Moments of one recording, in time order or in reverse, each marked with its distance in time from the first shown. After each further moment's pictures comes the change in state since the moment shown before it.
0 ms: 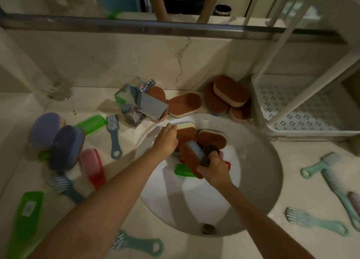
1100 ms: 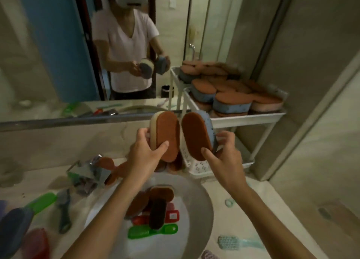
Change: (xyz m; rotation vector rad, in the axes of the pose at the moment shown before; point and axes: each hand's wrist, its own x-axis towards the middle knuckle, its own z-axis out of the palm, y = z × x) left_hand -0.142 0.199 -0.162 -0.720 0.415 0.216; right_hand -0.147 -0.038 -0.252 0.255 0.709 -0.436
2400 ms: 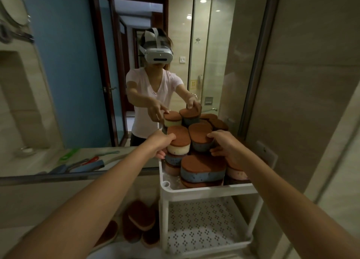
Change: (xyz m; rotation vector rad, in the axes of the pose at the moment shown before) left_hand 0.179 0.145 0.102 0.151 -0.167 -0.251; right_hand 0.256 0.025 -0.089 0.336 -0.321 0.423
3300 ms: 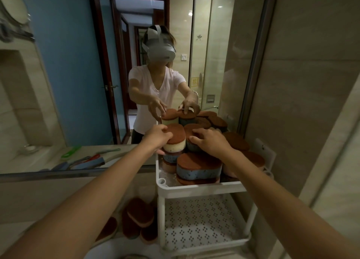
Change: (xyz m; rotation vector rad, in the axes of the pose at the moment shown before) left_hand -0.004 0.002 0.007 -0.112 0.074 0.097; right_hand 0.022 0.015 0.010 -0.895 0.052 -0.487
